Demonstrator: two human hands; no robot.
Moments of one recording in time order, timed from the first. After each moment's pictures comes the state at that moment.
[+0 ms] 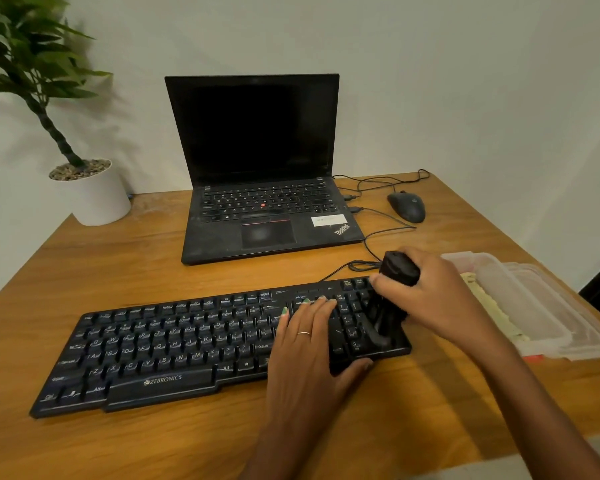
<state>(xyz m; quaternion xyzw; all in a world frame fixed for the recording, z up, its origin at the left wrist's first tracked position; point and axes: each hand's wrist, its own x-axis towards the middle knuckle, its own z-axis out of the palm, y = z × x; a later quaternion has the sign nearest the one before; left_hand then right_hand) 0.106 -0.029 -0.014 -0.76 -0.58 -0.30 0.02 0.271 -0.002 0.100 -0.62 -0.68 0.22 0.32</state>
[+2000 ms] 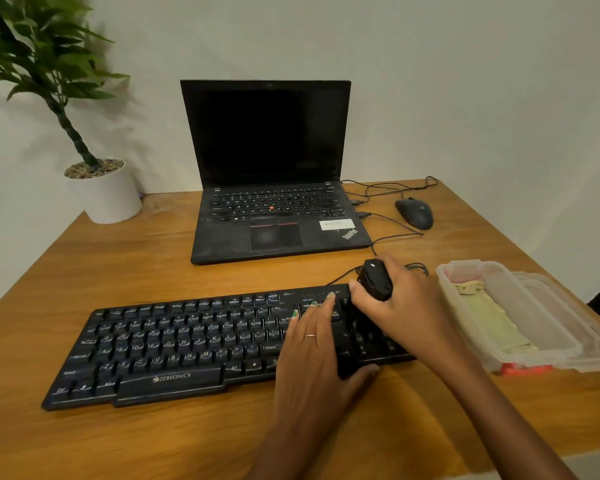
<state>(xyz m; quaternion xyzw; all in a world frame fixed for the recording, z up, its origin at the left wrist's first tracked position) 0.106 -0.033 -0.011 -0.75 -0.58 -0.32 -0.01 0.237 -0.003 0.093 -0.61 -0.72 0.11 0.32</state>
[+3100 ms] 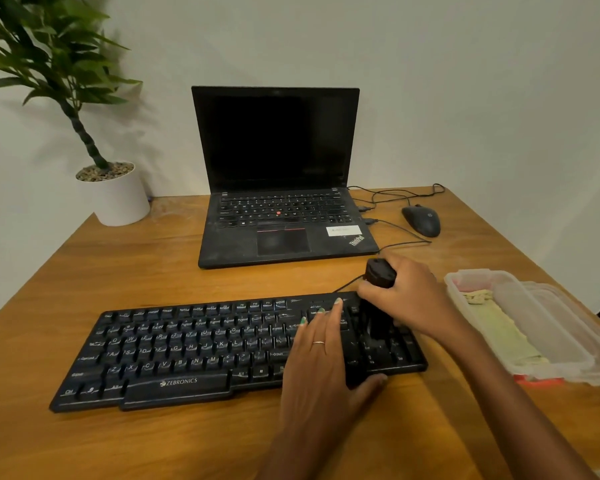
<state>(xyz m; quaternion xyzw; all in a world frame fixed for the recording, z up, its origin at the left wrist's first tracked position) 0.107 -0.032 -0.011 -0.75 -0.60 -0.27 -0.01 0.242 0.027 0.100 -0.62 -0.71 0.22 0.27</state>
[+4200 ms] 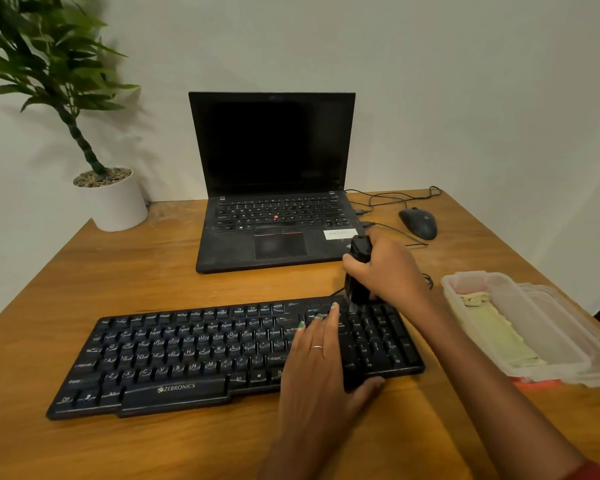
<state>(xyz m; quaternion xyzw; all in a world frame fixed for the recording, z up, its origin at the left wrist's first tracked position) 0.107 -0.033 -0.010 -0.76 -0.60 -0.26 -0.02 0.226 0.069 0.096 -0.64 -0.70 0.13 0.27</state>
